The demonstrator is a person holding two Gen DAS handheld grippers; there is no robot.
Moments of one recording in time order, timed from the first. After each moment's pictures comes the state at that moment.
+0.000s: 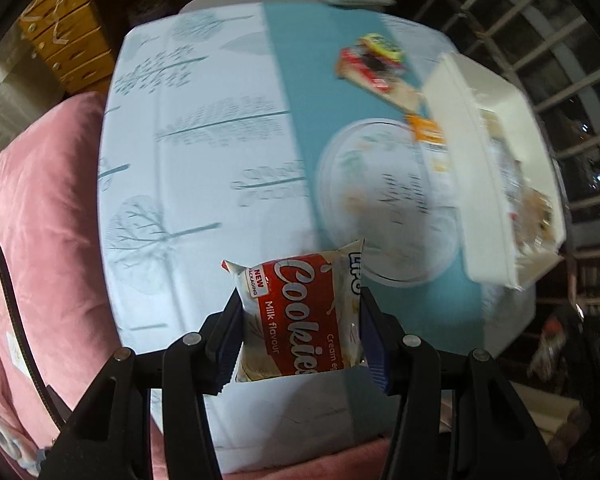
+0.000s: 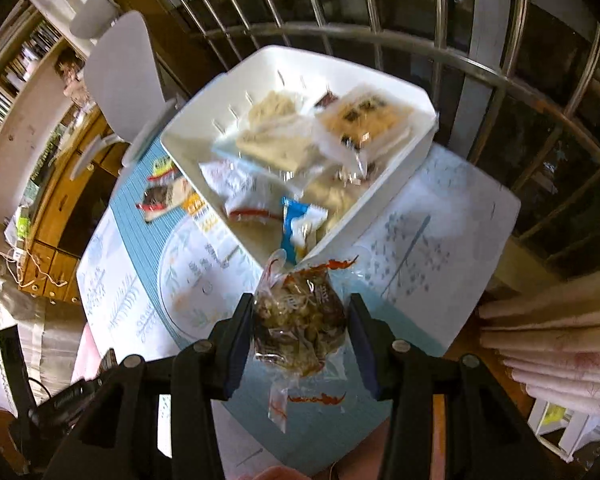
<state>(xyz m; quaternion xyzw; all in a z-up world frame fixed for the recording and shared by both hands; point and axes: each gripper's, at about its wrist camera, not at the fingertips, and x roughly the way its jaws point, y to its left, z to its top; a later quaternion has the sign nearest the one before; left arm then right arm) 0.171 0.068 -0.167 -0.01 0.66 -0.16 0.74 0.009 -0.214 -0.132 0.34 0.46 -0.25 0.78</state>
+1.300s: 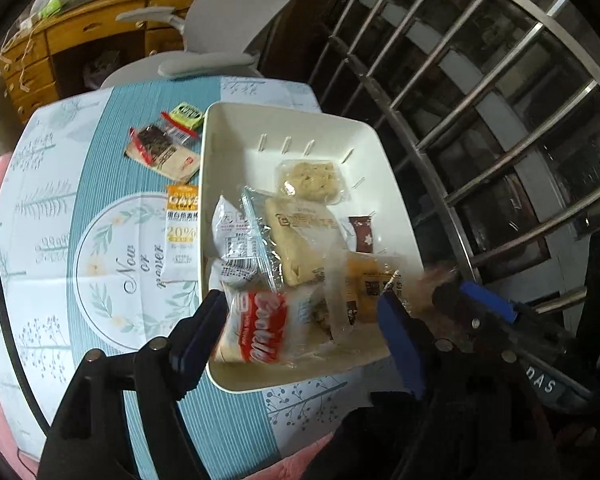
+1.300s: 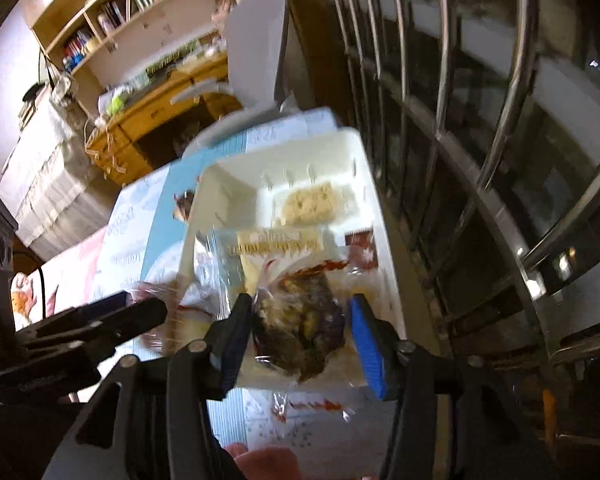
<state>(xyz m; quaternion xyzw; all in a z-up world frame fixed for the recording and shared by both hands) 0.128 -0.192 -0.110 -0.09 0.55 -0.19 0.81 0.083 -0.385 -0.105 0.14 0.51 0.02 0.85</state>
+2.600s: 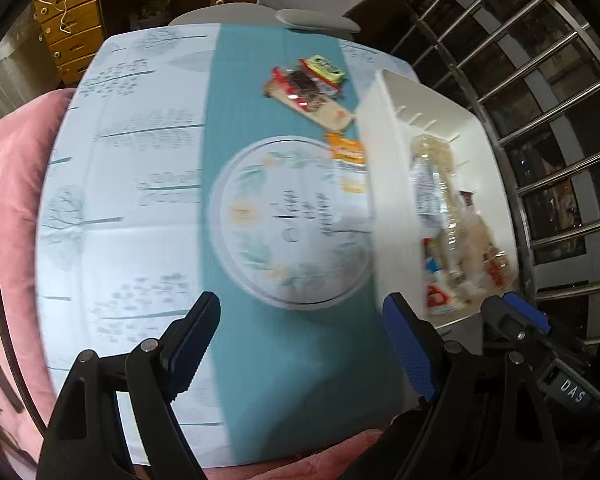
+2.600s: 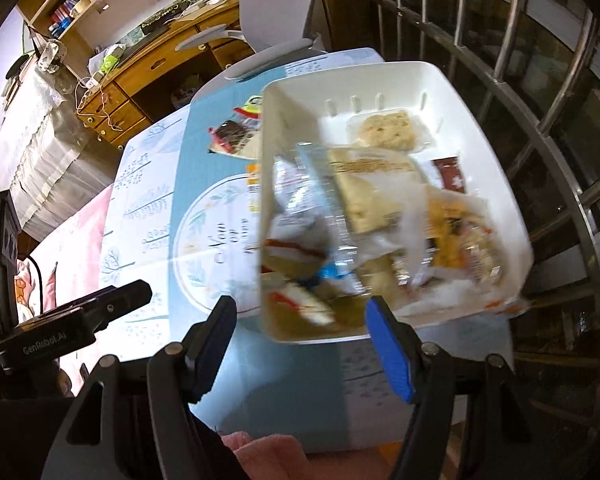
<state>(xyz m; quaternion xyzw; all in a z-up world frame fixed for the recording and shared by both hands) 0.144 -0.004 -0.155 -0.09 0.62 -0.15 0.76 0.085 -0.238 -0.121 0.14 0.57 -0.01 0.81</state>
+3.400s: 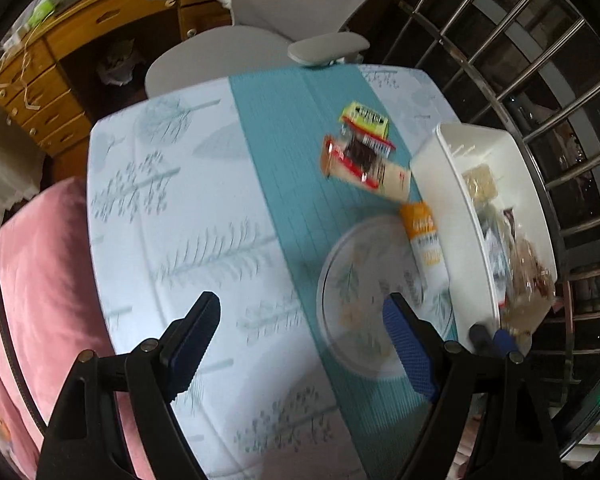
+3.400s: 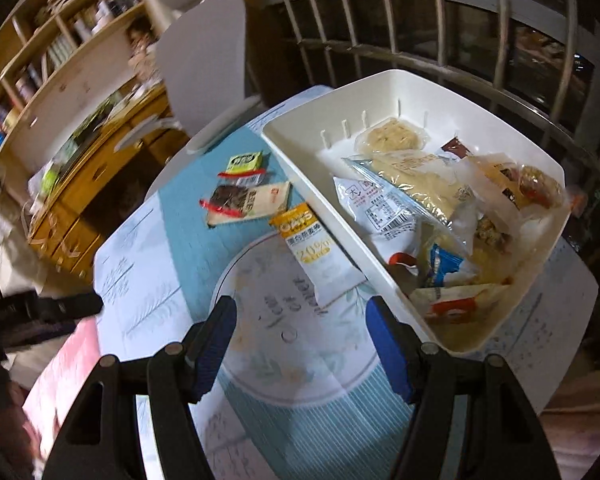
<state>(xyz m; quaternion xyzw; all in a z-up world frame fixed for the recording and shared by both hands) 0.295 0.047 -0.142 0.02 0.61 -0.20 0.76 0.117 -0.137 -0.163 0.24 0.42 -0.22 0.85</state>
